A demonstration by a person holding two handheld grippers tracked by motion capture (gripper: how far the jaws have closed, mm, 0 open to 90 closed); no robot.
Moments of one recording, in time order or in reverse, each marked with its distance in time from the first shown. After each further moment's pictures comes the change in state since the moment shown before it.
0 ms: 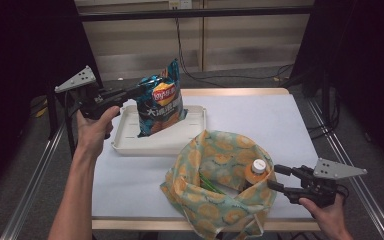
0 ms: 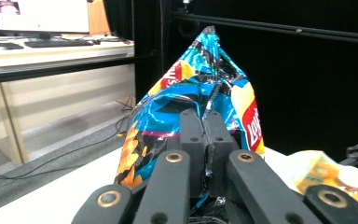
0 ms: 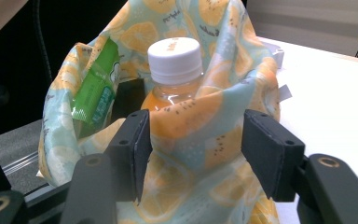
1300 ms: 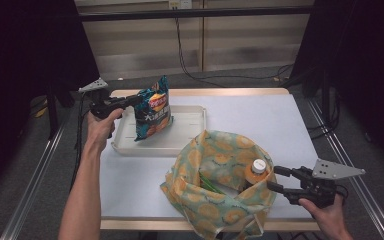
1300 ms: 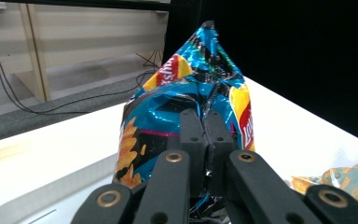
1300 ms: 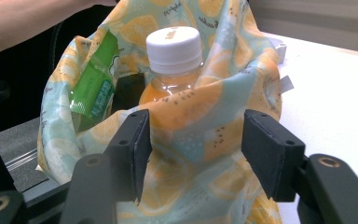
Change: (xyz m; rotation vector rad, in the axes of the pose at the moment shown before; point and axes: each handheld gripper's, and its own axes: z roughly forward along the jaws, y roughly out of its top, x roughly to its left) left arm 0.092 -0.074 0.035 0.157 0.087 -0.124; right arm -0.001 -0.003 0.001 0.017 0.010 -0.002
